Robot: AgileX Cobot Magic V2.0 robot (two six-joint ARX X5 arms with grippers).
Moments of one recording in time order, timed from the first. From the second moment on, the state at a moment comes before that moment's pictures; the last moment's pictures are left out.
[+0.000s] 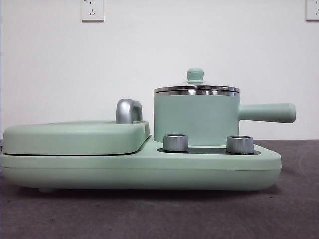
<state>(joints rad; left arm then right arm) -0.73 0.96 1.28 -0.98 0.11 -0.06 1.00 0.37 0.88 -0.98 0.23 0.49</state>
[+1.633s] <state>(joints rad) -0.23 0.26 0.47 -0.52 0.11 -0.20 1.00 0.37 0.88 -0.98 0.21 0.48</state>
